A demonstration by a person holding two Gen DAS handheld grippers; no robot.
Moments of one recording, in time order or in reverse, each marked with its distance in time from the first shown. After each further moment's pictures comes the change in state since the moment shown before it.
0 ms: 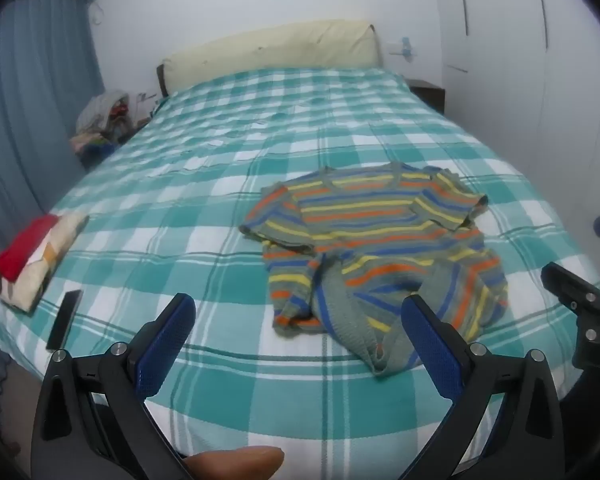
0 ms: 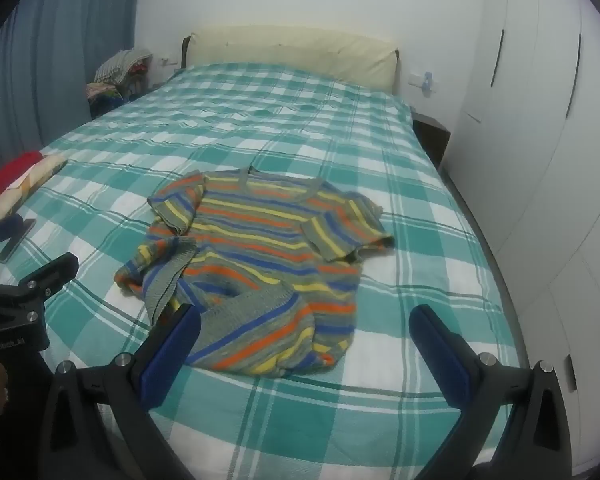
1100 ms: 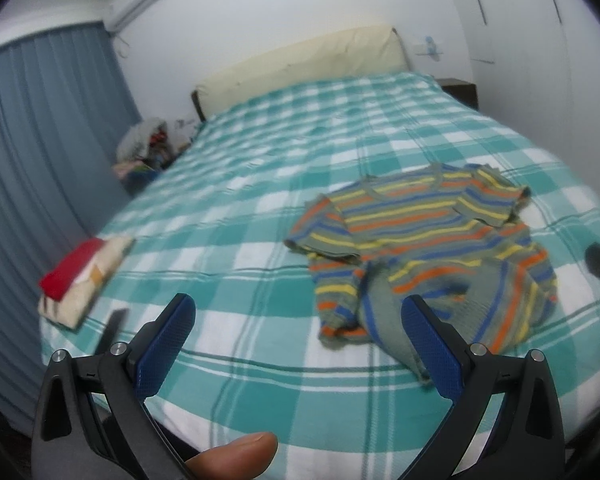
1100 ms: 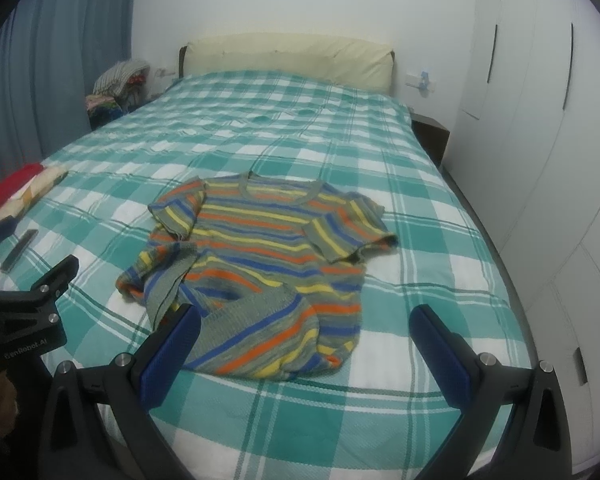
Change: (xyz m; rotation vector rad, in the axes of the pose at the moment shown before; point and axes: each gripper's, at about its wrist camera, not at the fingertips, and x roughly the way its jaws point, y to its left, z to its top) left arm 0.003 -0.009 -0.006 0.078 -0.062 0.225; right arm 0.003 -0.007 -0.004 0.053 -0.029 0.015
